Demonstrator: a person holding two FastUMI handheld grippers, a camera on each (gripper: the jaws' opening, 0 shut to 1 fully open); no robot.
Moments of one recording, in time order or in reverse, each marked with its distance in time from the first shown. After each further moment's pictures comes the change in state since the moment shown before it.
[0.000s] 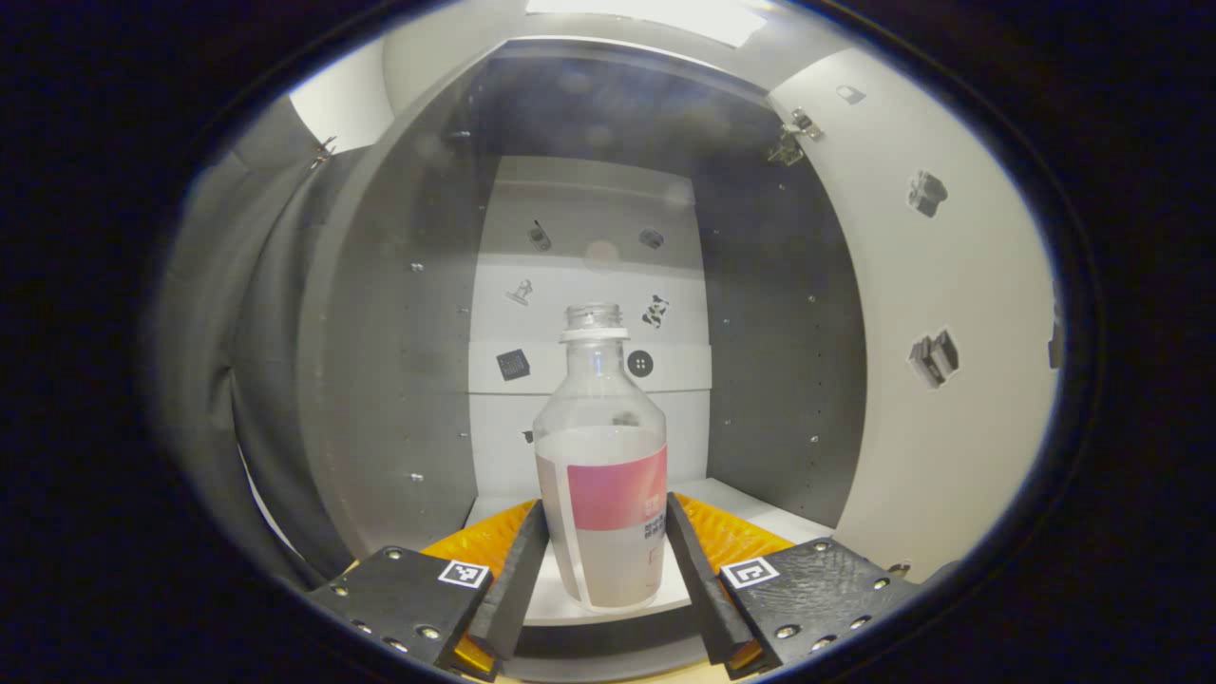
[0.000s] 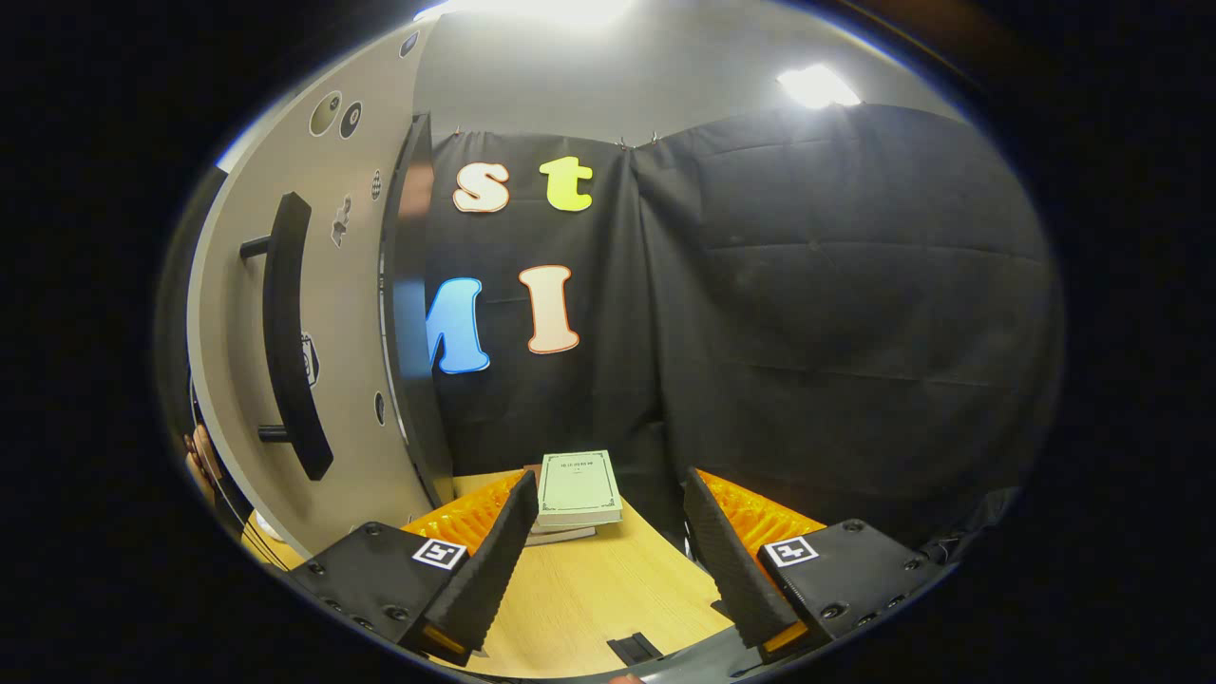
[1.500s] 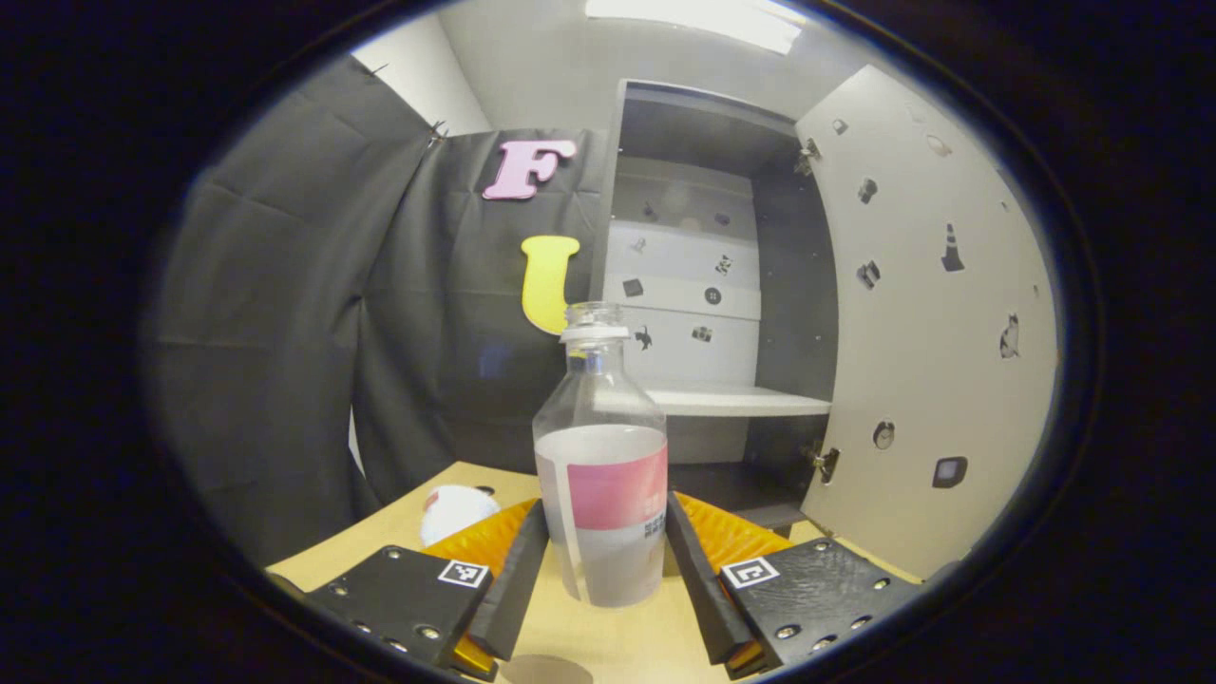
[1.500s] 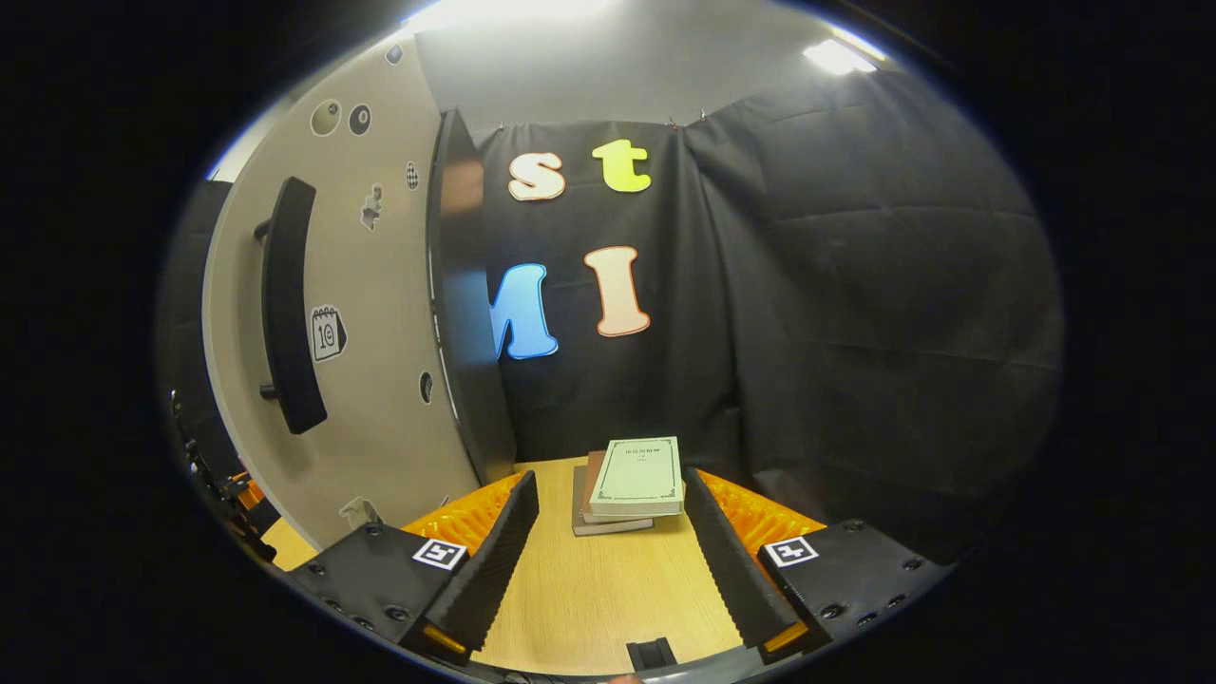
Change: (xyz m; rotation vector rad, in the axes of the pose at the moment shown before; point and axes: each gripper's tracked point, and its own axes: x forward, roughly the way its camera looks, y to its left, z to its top) left arm -0.251 0.059 -0.146 -0.092 0.089 0.227; right arm 0.030 0.010 -0.029 0.004 0.055 0.260
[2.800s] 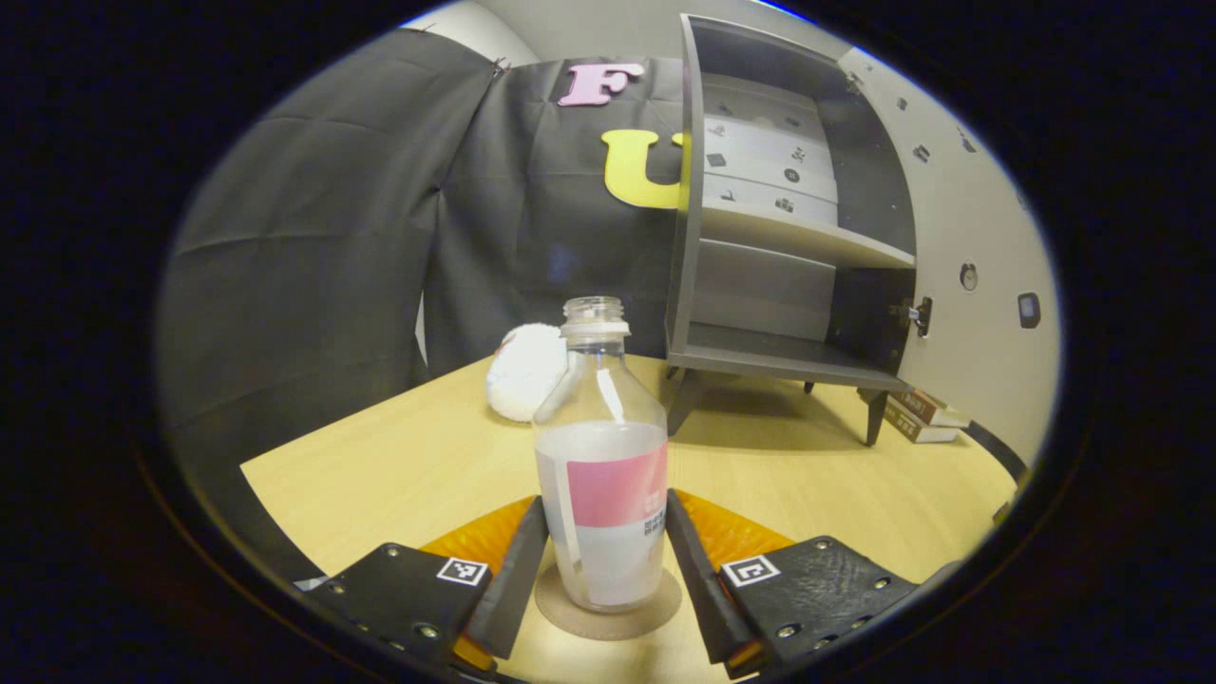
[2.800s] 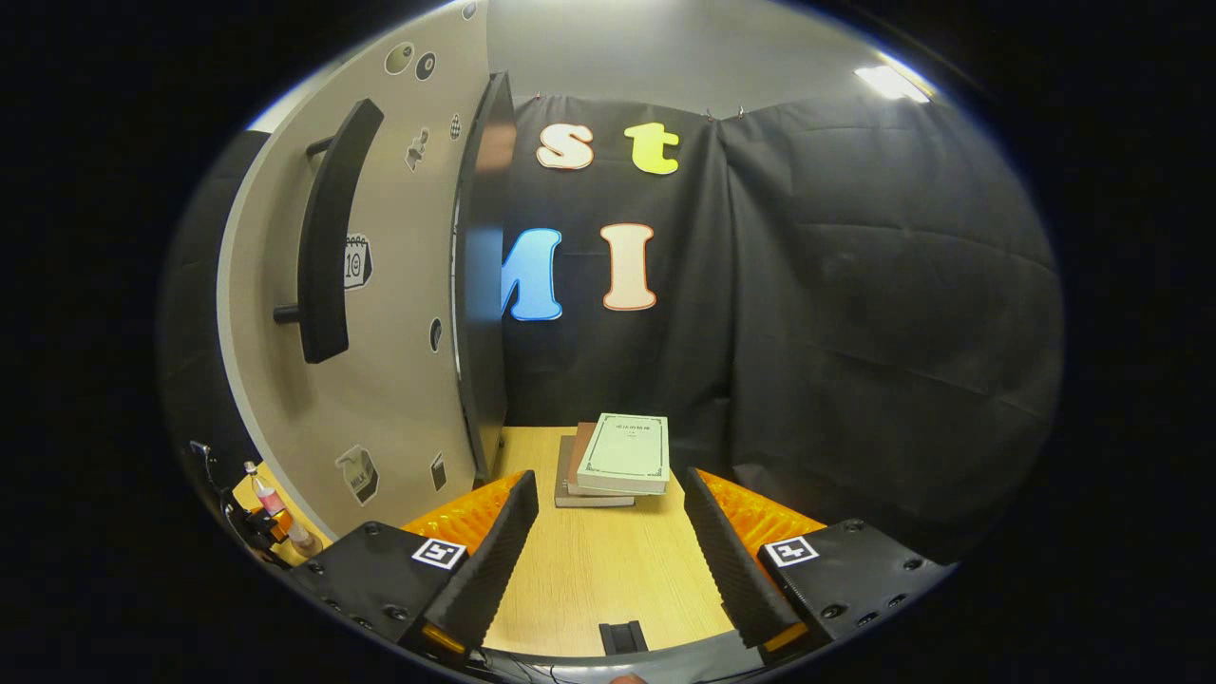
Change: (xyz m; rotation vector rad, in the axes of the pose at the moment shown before) left arm -0.032 0.068 -0.196 -0.021 0.234 0.202; right arm -0.009 0.014 -0.021 -0.132 0.079 -0.031
